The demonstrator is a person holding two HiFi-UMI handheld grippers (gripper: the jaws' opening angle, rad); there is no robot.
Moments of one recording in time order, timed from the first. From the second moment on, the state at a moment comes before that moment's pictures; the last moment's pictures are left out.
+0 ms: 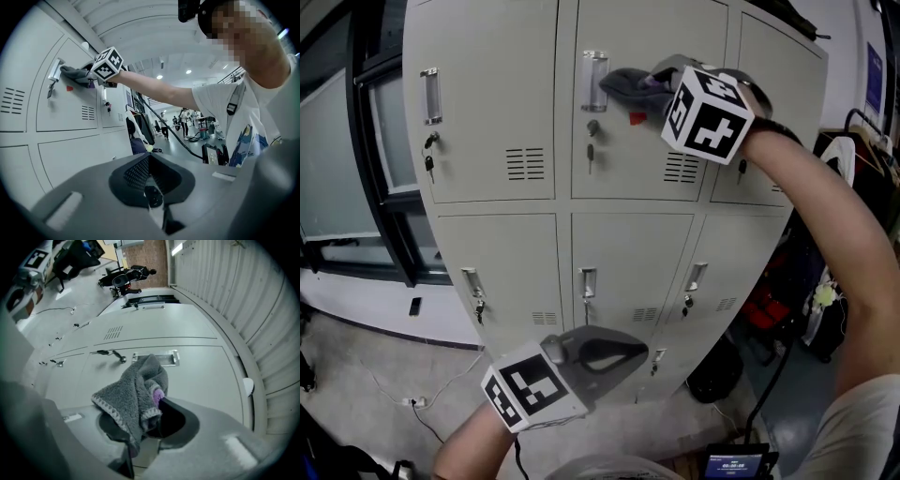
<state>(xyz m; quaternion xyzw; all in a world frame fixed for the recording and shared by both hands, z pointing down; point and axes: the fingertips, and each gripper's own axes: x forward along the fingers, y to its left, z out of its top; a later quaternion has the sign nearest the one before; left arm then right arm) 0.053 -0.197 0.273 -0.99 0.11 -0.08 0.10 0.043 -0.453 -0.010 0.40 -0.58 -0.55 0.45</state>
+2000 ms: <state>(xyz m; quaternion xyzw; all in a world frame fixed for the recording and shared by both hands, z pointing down) 0.023 -0.203 0.281 -0.99 0.13 -0.07 0.08 -0.012 -0.447 -0.133 0.45 -0.58 -0.57 0.38</state>
